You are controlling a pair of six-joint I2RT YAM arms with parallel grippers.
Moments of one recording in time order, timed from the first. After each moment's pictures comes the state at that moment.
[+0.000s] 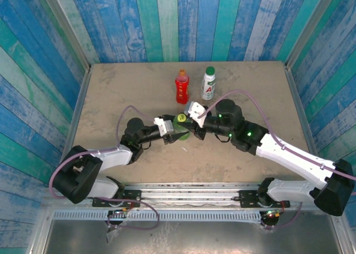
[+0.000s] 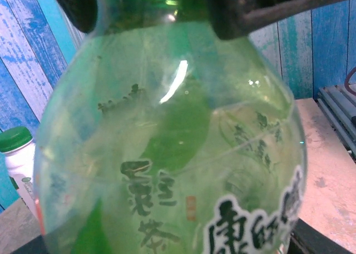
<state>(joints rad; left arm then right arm) -0.56 1.34 0.36 1.05 0.73 0.25 0.88 1.17 0.96 -0.10 -0.26 -0.27</state>
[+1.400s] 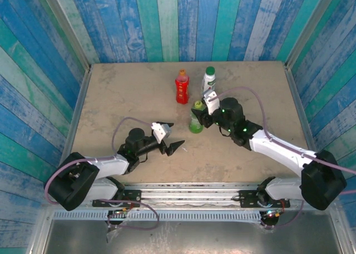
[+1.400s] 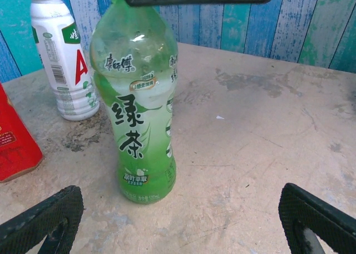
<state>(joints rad) -0.60 1.26 0.20 0.90 0.44 0.09 0.66 1.26 0.77 0.15 -0.06 -0.03</state>
